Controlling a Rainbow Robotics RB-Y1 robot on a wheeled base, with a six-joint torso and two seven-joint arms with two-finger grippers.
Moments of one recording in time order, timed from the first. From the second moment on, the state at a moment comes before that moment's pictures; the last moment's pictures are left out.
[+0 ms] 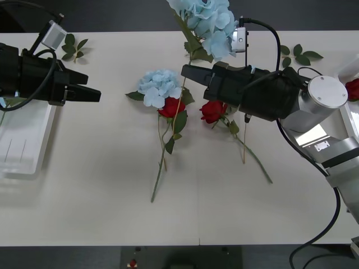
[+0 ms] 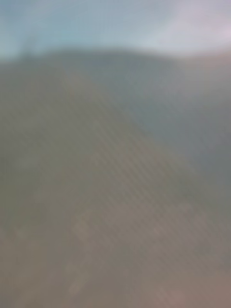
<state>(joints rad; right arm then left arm) -0.49 -0.44 0.25 -1.51 -2.05 0.83 2.42 -0.52 0.64 0.20 -1.62 1.48 1.58 -2.11</state>
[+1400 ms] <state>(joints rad) -0.49 -0.43 0.27 -1.51 -2.07 0.83 2.45 -0.52 0.45 -0.11 -1.62 1.55 1.32 -2.11</state>
